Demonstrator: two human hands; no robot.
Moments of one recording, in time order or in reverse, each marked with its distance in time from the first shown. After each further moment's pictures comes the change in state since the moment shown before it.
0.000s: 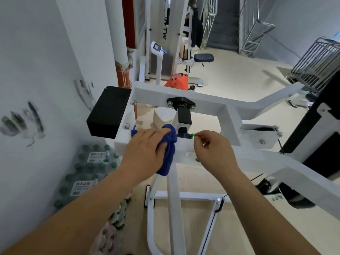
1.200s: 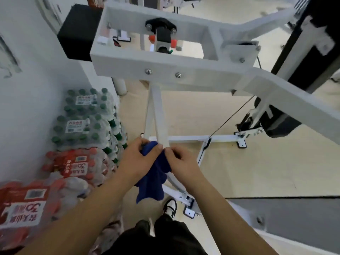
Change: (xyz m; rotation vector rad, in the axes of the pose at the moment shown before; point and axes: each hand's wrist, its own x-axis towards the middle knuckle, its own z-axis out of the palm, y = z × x) left_hand -0.235 0.081 0.049 -0.669 -0.236 -0.671; right_hand -0.264 0.055 0.052 0.514 -0.377 0.447
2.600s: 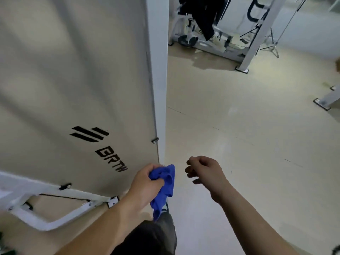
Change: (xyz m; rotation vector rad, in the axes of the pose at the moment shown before) left_hand -0.509 -0.013 0.518 0.378 -1.035 0.023; right_hand -0.588 0.423 -0.370 0.597 0.915 0.478
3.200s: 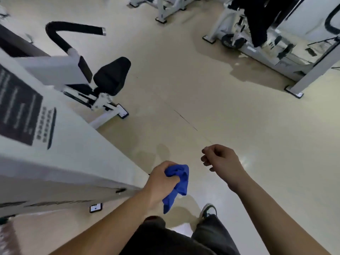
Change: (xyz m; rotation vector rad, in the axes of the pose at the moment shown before) left_hand 0.273 0.174 0.128 -0.069 0.146 -0.089; right_hand 0.342 -0.153 -0.155 -0.227 -0.189 -0.131
